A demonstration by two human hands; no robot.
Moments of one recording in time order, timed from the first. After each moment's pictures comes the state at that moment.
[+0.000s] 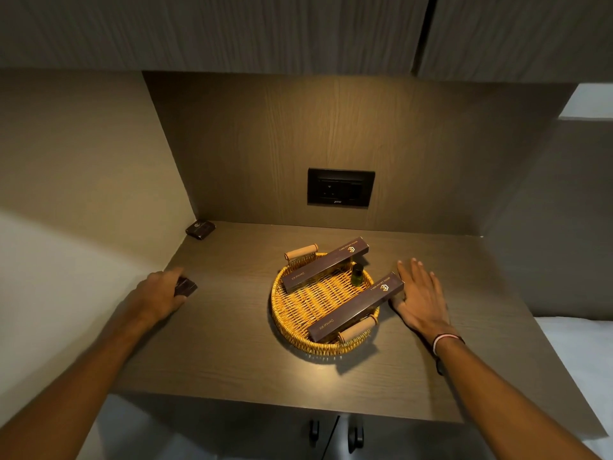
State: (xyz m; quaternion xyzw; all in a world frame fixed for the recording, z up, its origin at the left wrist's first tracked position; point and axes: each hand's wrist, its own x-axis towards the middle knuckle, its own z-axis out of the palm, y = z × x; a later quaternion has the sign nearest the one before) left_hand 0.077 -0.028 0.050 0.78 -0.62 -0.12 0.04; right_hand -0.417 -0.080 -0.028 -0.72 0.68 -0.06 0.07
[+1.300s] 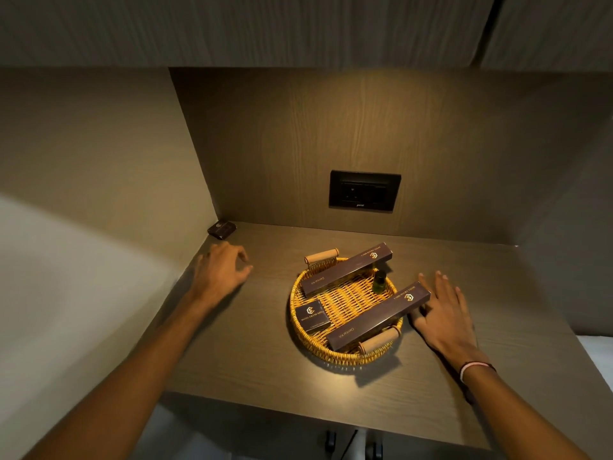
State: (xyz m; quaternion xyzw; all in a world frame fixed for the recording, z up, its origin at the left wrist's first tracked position) left_hand -0.010 -0.078 0.073 0.74 -0.66 -0.07 0.13; right_hand -0.439 -0.067 -0.030 -0.71 0.70 -0.09 0.04
